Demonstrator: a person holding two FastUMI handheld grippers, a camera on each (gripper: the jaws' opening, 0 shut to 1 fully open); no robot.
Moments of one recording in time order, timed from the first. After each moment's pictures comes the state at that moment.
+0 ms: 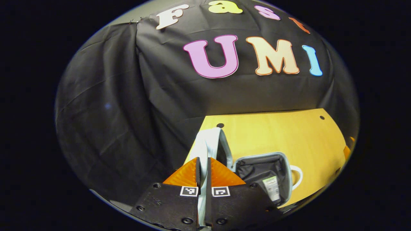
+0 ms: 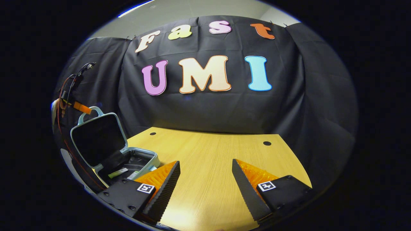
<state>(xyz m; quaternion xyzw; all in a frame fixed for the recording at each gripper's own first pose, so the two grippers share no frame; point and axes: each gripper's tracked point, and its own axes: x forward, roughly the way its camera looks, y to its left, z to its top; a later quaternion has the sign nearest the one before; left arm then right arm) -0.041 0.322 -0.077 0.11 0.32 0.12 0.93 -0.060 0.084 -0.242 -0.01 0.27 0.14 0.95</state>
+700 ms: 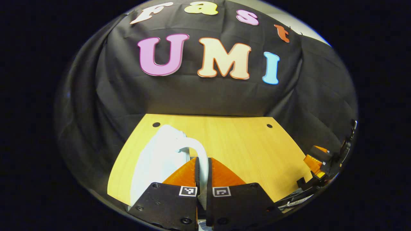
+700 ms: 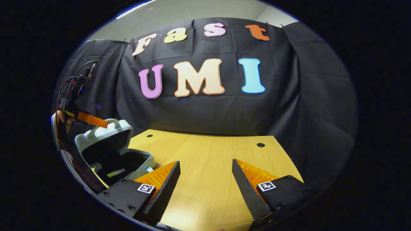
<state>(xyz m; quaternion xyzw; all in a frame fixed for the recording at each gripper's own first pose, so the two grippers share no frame) -0.026 0.132 -0.143 0.00 0.34 -0.07 0.94 -0.059 0.046 -0.224 -0.01 0.26 0.13 0.96</state>
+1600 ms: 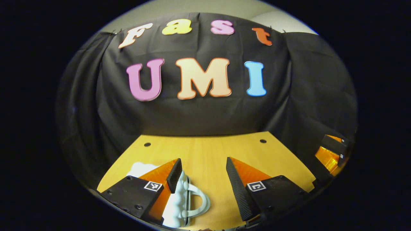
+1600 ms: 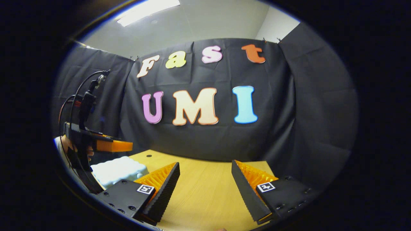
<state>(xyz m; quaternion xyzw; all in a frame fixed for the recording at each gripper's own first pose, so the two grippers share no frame) -0.012 -0.018 -0.090 0.06 0.18 -0.02 0.98 -0.022 -0.027 -0.108 0.01 0.13 0.15 0.98</state>
